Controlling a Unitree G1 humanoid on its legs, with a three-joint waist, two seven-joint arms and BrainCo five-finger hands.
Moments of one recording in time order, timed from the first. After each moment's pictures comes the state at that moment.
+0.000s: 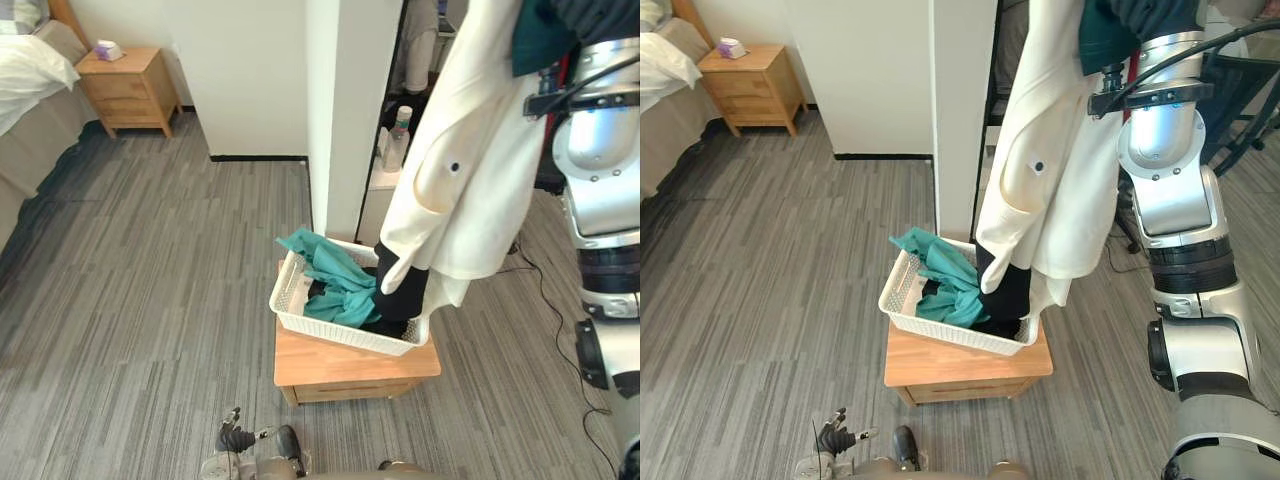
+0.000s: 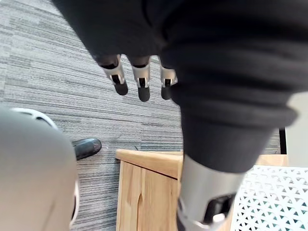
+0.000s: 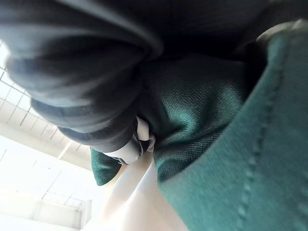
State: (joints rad) left arm 0.15 0.10 -0.04 0.91 -0.14 -0.13 0.13; right arm -1.02 -0.70 0.17 0.14 -0.08 -0.19 -0.34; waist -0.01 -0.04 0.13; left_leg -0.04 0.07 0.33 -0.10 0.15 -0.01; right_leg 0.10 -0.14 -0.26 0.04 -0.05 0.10
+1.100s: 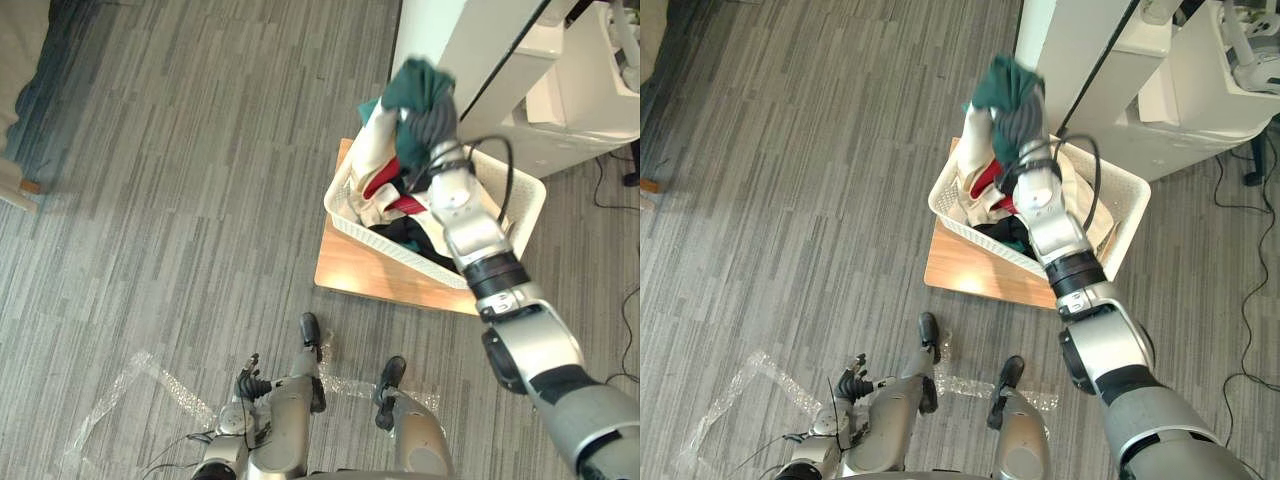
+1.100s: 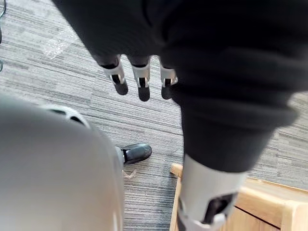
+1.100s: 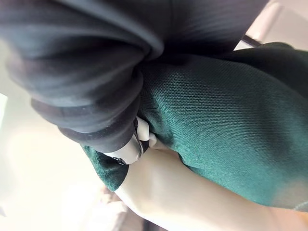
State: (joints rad) left arm -0.03 0.11 -0.13 0.87 -0.14 -0.16 0.15; right arm -0.90 -0.28 0.19 0.65 -0.13 -0.07 -0.31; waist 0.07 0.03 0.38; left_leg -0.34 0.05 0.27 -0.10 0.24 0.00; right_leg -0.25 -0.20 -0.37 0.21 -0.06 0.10
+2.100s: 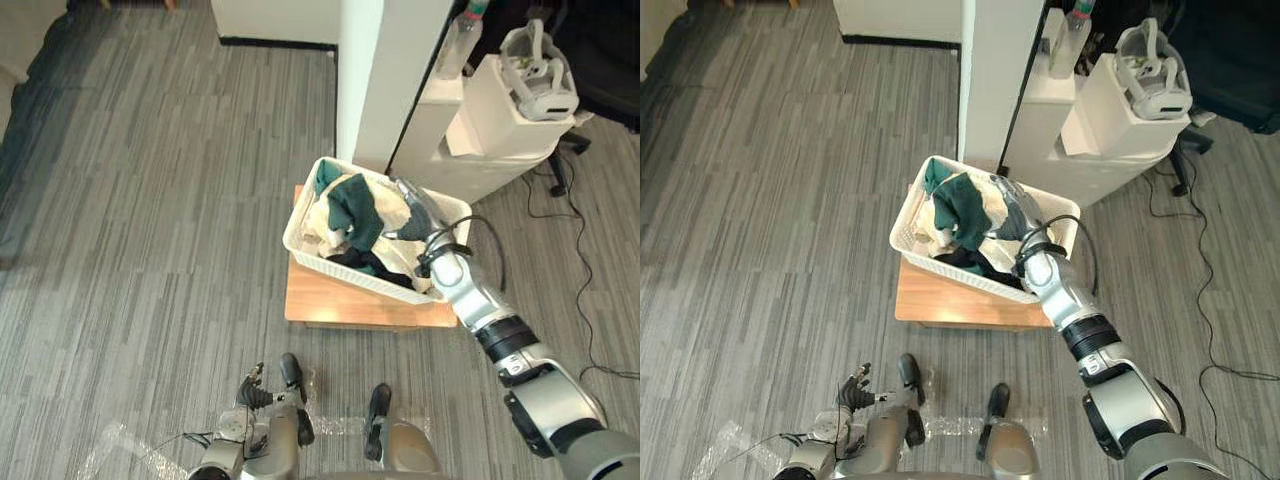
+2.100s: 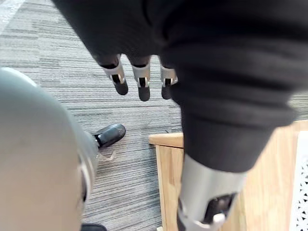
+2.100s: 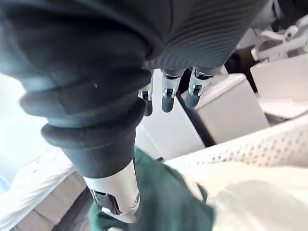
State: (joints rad) left arm 0.02 0.14 -0.15 0.91 -0.08 -0.13 0.11; right arm -0.62 -0.42 0.33 0.52 -0.58 -0.07 -0.19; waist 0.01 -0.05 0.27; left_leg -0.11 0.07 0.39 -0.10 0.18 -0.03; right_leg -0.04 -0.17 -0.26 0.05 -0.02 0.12
